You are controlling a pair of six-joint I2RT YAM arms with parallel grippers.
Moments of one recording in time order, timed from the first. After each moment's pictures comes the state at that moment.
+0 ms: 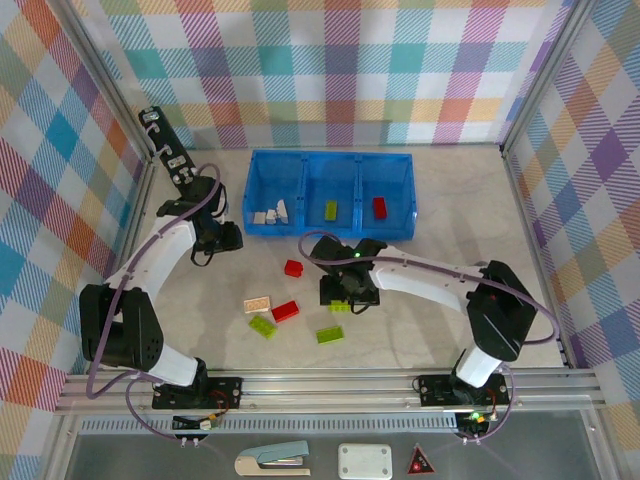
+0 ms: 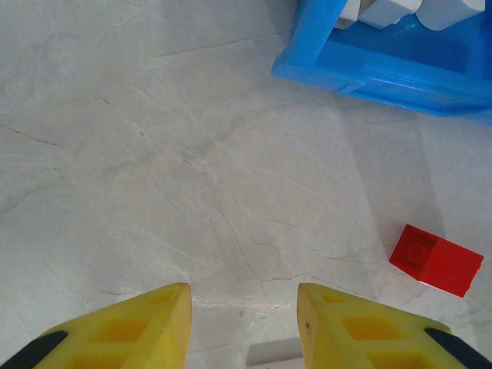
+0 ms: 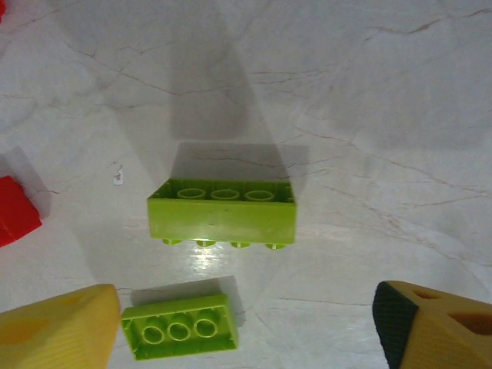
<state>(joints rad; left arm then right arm) -0.14 1.48 1.17 -0.89 0.04 -0.31 0.99 1.66 1.22 -0.95 0.11 0.94</state>
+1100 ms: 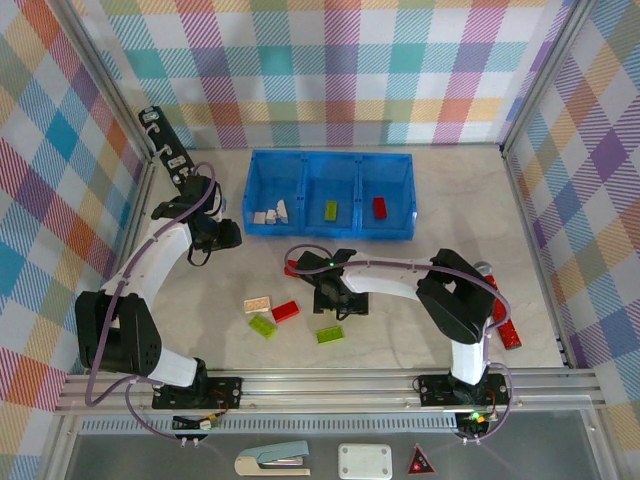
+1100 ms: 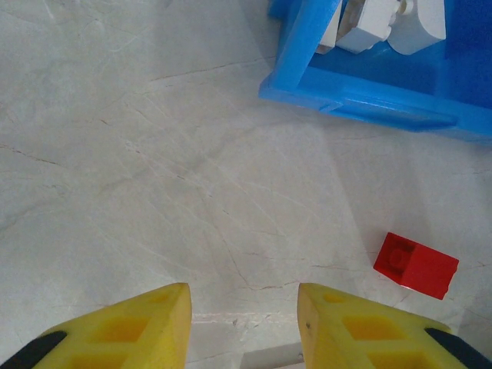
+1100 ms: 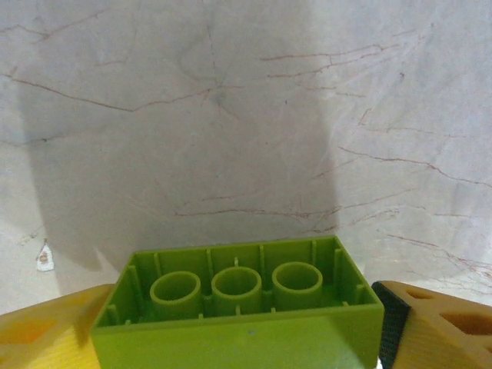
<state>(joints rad) -0.12 1.45 1.17 -0.86 0.07 -0.29 1.02 1.88 1.24 -0.87 0.14 1.04</state>
